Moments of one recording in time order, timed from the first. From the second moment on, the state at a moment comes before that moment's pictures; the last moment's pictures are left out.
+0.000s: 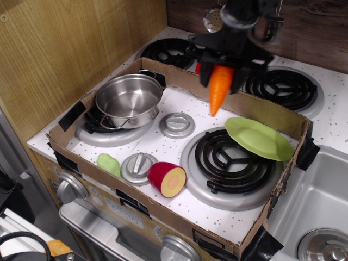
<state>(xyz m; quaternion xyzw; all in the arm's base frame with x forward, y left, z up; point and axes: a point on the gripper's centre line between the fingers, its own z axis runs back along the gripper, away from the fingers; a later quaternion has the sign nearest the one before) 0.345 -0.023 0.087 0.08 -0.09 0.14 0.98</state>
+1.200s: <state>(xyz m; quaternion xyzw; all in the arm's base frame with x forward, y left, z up) 0.321 -0.079 0.040 -0.04 0.12 0.25 0.96</state>
